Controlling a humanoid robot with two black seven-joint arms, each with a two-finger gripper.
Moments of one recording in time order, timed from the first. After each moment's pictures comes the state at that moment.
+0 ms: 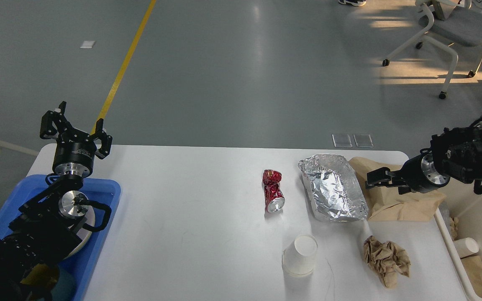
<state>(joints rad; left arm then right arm) -0.78 0.17 -0.54 -0.21 -0.37 -0.45 -0.61 1.34 -0.31 -1.39 0.65 -0.22 0.45 0.48</state>
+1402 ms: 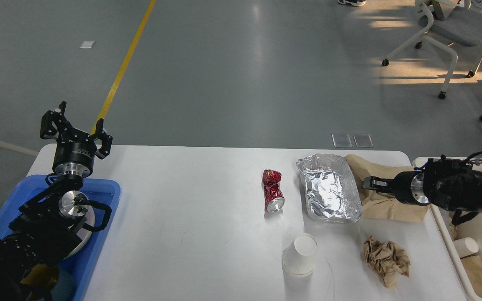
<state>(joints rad) -0.78 0.17 -0.54 -0.21 -0.37 -0.45 -0.61 1.16 -0.29 -1.32 0.58 -0.07 0.15 0.48</state>
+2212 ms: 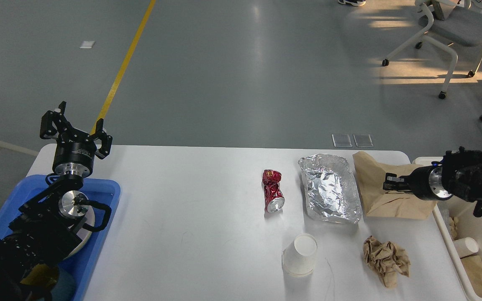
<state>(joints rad) -0.78 0.17 -0.54 -0.21 -0.37 -0.45 -0.61 1.23 -0.36 -1.36 0.59 -0.08 0.31 0.48</state>
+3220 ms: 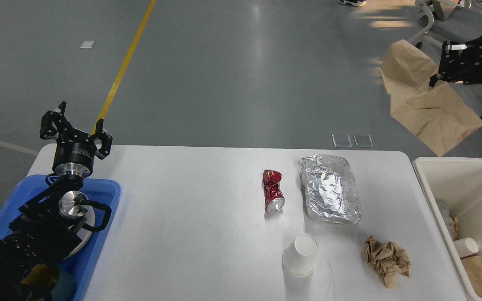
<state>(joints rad) -0.78 0.17 -0.54 -0.21 -0.37 -0.45 -0.61 1.98 -0.48 -1.48 0.65 -0.23 0.96 0.48</state>
